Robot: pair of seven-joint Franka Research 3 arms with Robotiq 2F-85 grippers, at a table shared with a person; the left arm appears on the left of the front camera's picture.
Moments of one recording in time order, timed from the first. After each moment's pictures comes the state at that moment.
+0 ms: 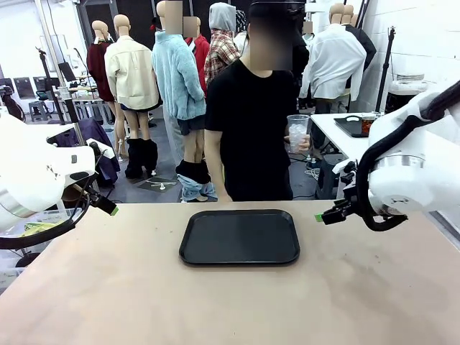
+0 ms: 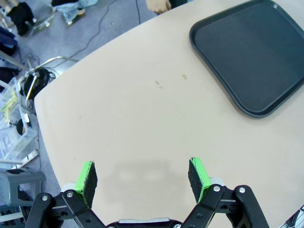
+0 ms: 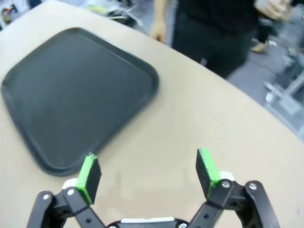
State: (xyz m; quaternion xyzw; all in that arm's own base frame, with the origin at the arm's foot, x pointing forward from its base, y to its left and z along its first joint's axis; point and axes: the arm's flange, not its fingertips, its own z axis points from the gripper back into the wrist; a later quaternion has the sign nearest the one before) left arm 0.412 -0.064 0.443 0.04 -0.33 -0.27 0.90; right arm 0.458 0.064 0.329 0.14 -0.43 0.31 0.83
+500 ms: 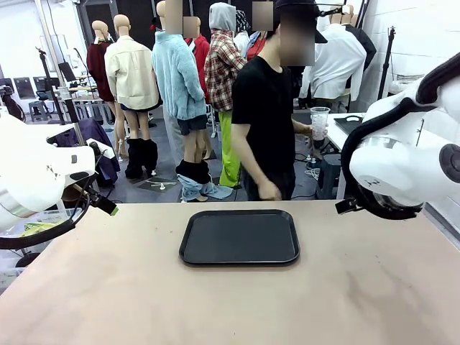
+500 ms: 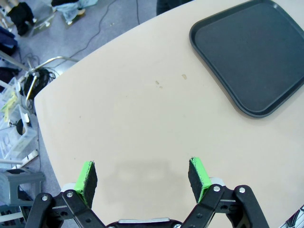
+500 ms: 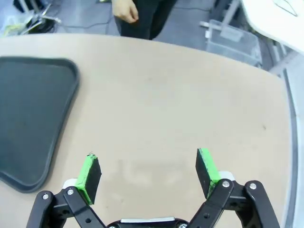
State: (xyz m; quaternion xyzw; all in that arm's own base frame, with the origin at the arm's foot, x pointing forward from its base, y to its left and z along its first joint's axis) left arm 0.412 -0.064 0.443 0.04 -0.33 -0.27 0.90; right arm 0.442 0.049 0.361 0.03 -0.40 0.10 0.91
